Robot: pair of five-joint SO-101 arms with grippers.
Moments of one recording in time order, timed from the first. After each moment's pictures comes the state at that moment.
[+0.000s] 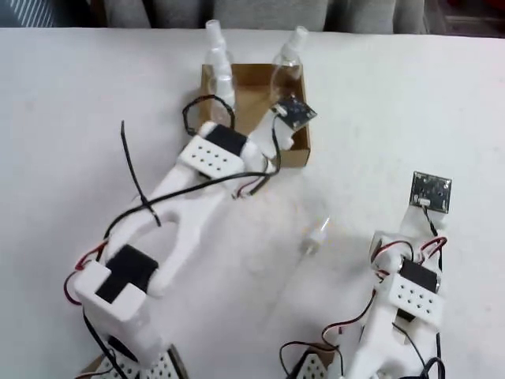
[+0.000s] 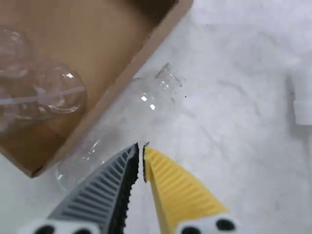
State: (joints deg) left arm 23.7 13.0 1.8 67.6 -15.3; right arm 24.4 -51.6 75.5 40.3 13.1
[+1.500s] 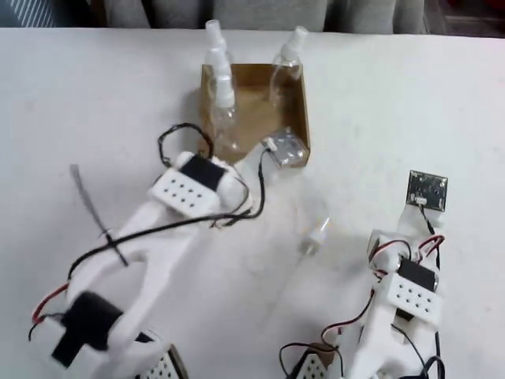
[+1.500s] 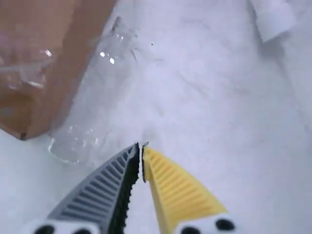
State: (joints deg) left arm 24.8 -9.4 23.7 67.6 -26.9; right arm 23.3 -51.6 75.5 40.3 13.1
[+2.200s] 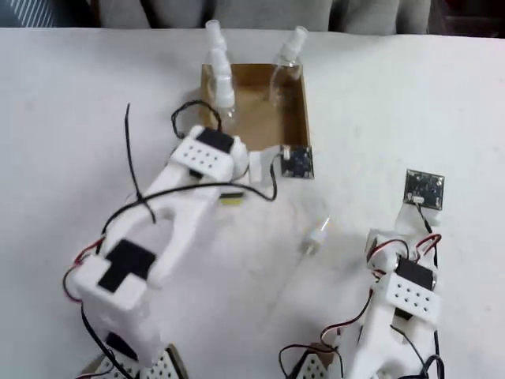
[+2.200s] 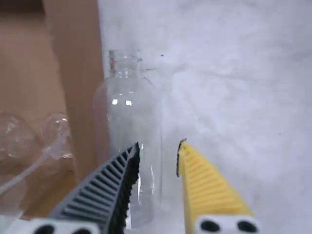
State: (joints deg) left arm 20.4 16.7 3.5 66.7 -59.6; right arm 21.8 -51.6 75.5 40.3 13.2
